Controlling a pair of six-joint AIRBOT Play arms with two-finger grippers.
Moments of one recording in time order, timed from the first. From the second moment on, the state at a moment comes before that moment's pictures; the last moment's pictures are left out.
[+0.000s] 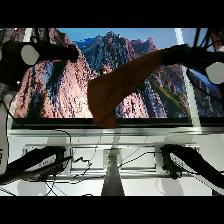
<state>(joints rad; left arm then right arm) -0.28 -1.21 1.33 1.49 -0.96 -1.64 0.22 -0.97 1.24 -1.66 0.92 1.57</state>
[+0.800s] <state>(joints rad) -0.34 -1.68 1.27 0.76 -0.99 -1.32 0.07 -0.97 1.29 -1.78 1.13 1.58</state>
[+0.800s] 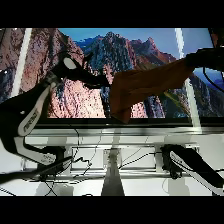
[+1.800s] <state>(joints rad) -0.28 -1.38 1.53 1.18 -0.89 -1.25 0.11 -0.89 1.36 -1.63 0.96 1.58</state>
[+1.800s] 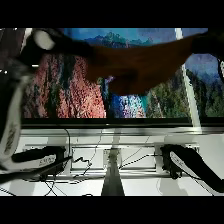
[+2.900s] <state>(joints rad) -0.18 -1.25 1.03 1.28 -0.93 -1.39 0.15 -0.87 0.84 -1.68 1.21 1.48</state>
